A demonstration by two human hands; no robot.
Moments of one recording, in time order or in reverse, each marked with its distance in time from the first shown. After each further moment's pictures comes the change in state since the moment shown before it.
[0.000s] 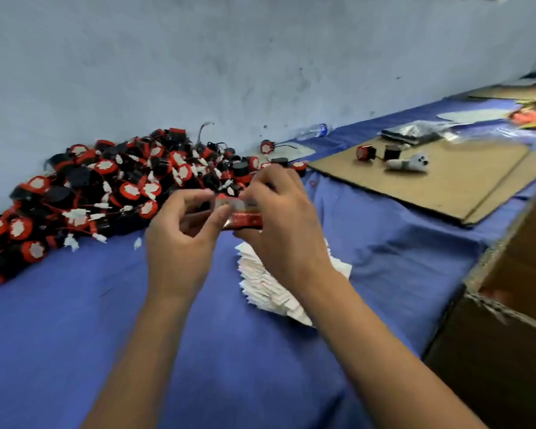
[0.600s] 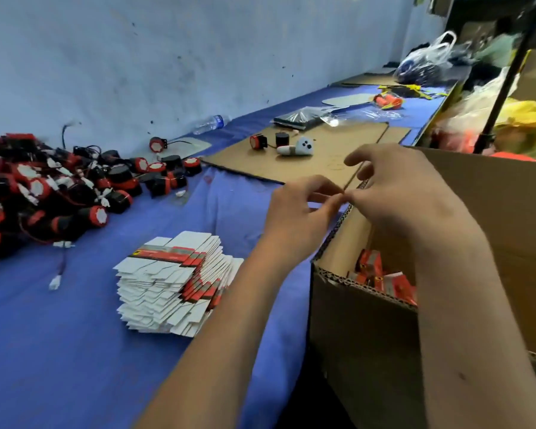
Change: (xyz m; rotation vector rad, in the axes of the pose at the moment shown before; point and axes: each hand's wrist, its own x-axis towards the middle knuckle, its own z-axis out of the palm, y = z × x) left_hand -0.050 0.103 0.264 -0.153 -0.720 0.167; right_hand -0.044 0.127 -0.234 -0.452 -0.184 0.802
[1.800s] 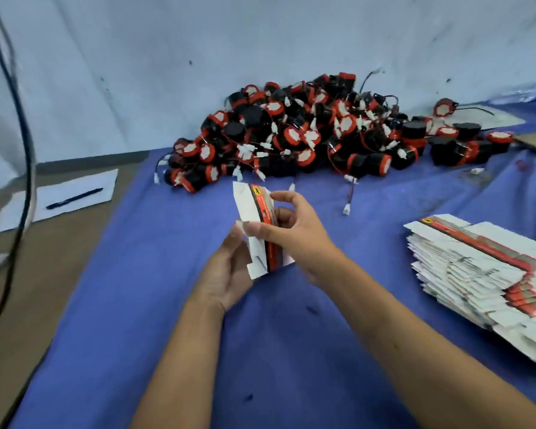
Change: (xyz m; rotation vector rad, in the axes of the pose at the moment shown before) left_hand -0.323 -0.141 -0.334 -0.963 0.761 -0.380; right_hand -0.172 -0.359 0.304 1.285 -1.164 -0.363
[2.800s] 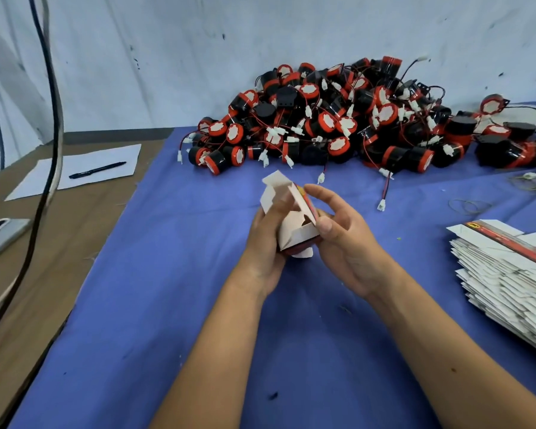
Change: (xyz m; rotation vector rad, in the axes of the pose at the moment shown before) left_hand 0.018 -0.006 0.007 0.329 0.233 0.046; right_hand -0.009 0.013 -0.011 0.318 -0.204 -0.044
